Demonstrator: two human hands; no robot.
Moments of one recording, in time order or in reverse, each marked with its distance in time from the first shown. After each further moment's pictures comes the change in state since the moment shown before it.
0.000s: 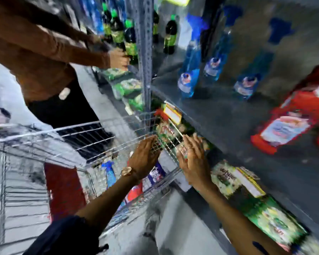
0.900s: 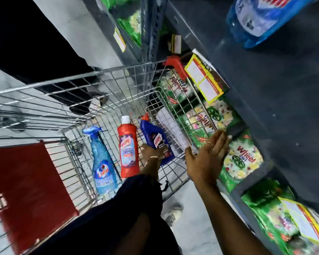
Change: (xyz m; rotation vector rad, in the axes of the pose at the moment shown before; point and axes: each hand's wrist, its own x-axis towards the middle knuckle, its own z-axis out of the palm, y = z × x) left_hand 0.074 -0.125 0.223 -0.564 -0.088 -1.219; right_hand 0.029 0.070 0.144 -0.381 -0.317 0.565
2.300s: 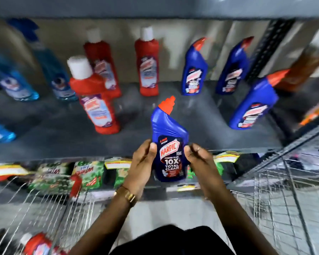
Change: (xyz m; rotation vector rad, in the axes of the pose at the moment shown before) left_hand -0.467 -0.008 0.079 0.219 -1.192 1.078; right_hand -0.221 0.304 -0.219 1.565 0.515 0.358
